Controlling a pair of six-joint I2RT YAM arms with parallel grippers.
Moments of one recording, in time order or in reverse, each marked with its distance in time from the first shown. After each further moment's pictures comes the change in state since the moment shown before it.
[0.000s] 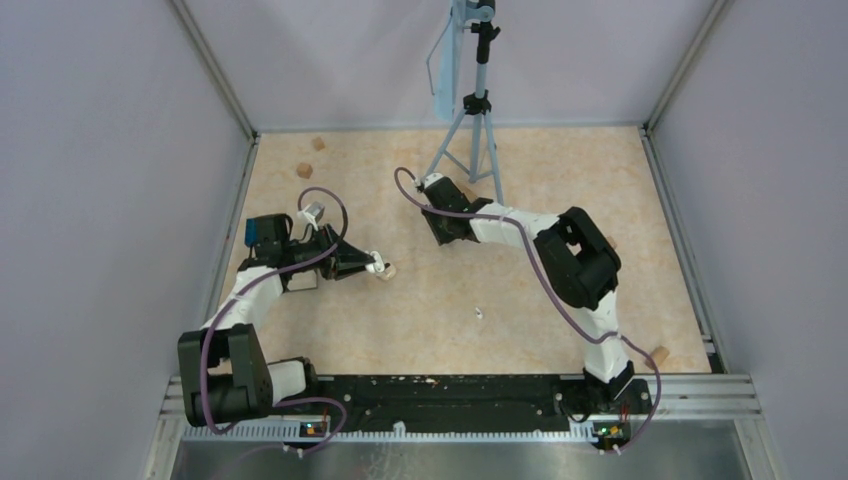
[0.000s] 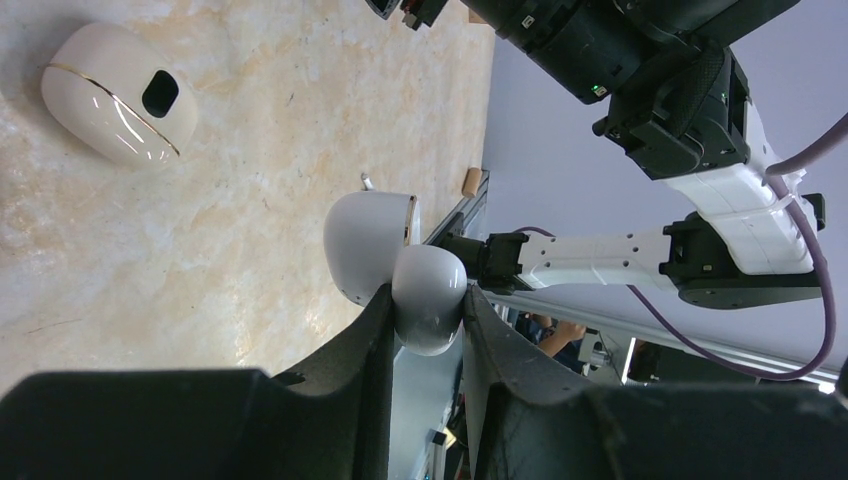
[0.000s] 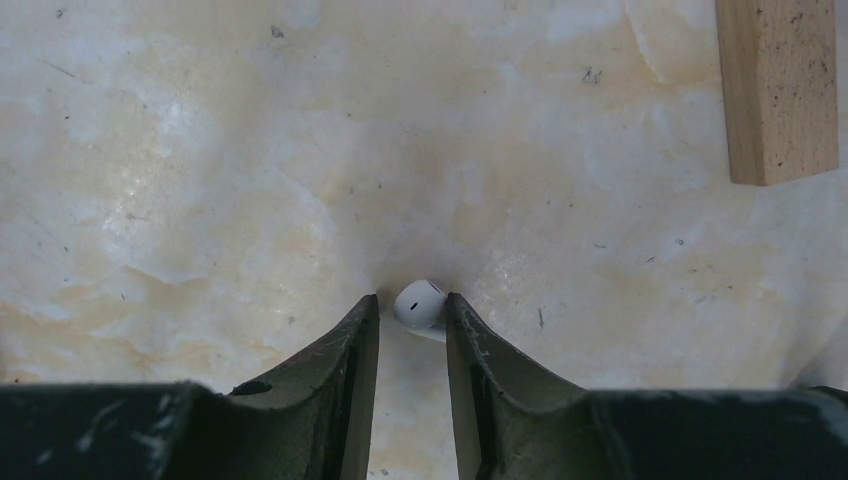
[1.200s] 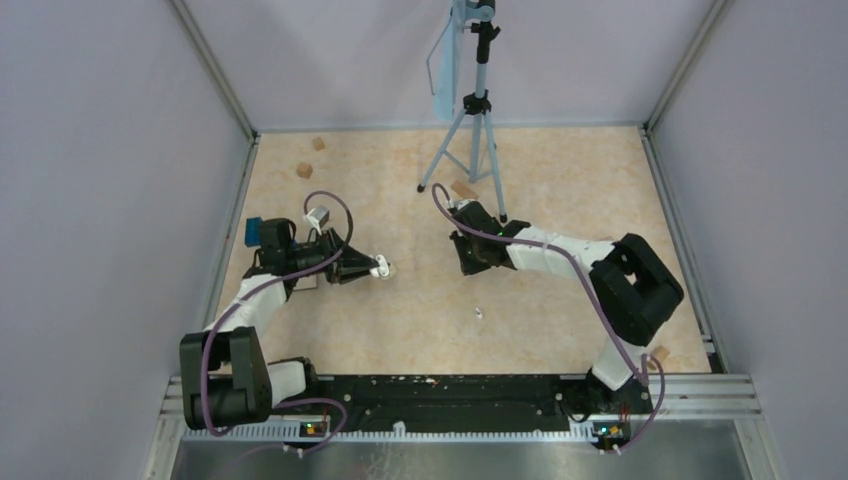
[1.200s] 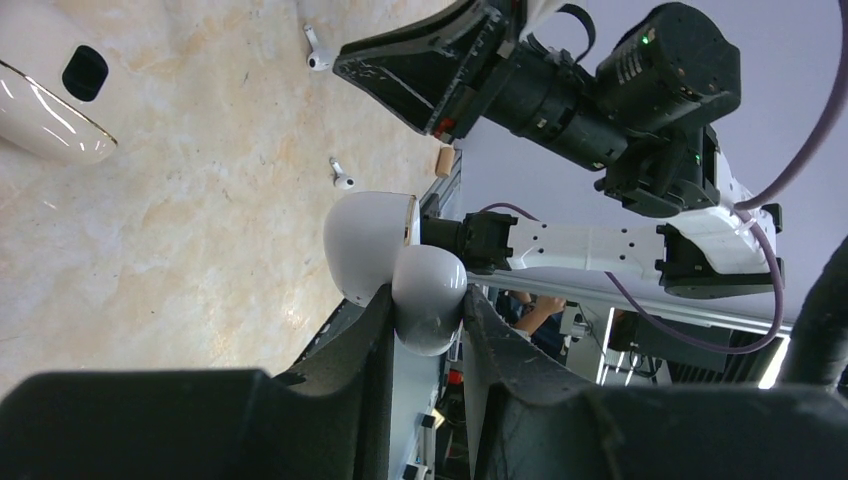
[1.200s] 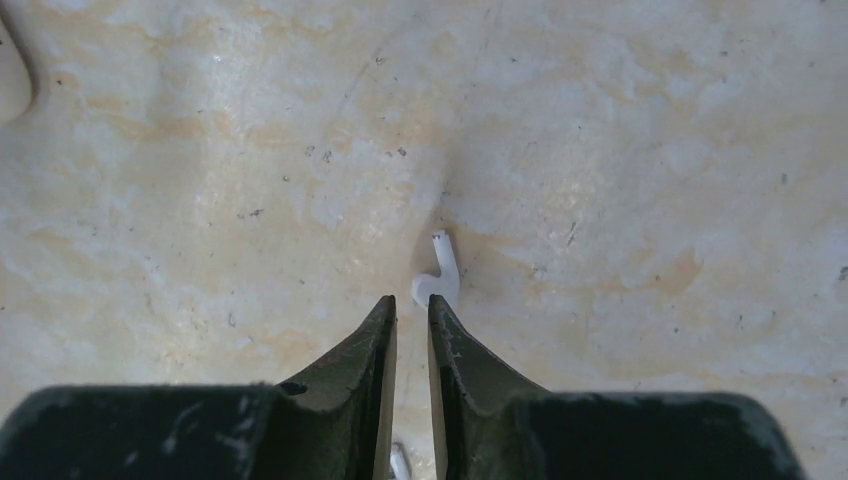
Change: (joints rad) left arm -0.023 -0.017 -0.079 0.158 0.077 -0.096; right arm 0.030 -0.334 -0.357 -0.096 -0.062 0.227
